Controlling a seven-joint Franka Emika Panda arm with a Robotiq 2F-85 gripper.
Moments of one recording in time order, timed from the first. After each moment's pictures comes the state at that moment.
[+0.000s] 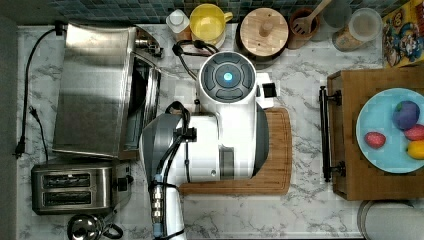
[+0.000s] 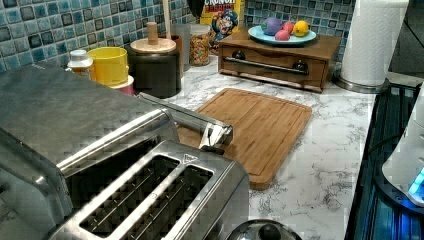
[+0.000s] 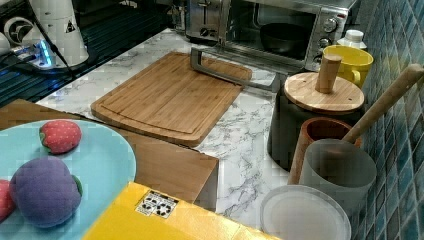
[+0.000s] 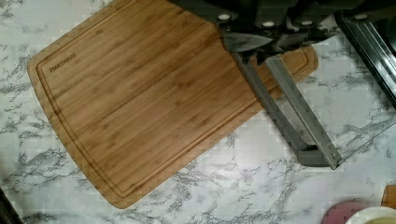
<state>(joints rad) 0.01 0.00 0.01 -1.88 0.01 0.26 -0.10</state>
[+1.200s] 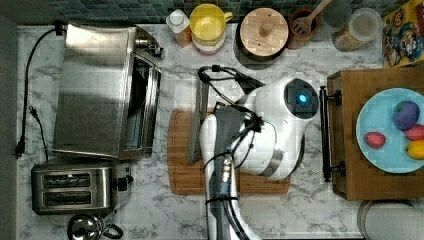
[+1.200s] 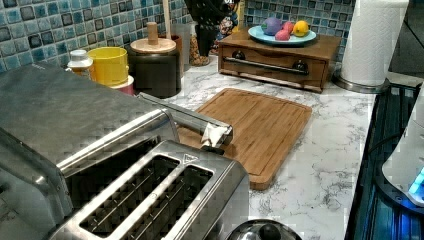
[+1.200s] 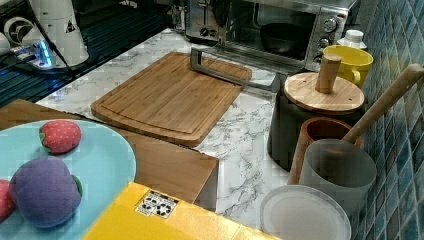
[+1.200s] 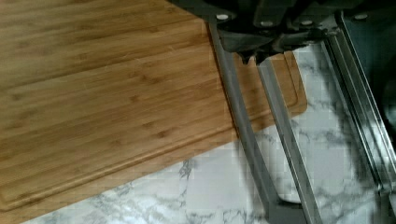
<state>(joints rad) -0.11 0.04 -0.05 -2.12 0.38 0.45 -0.76</state>
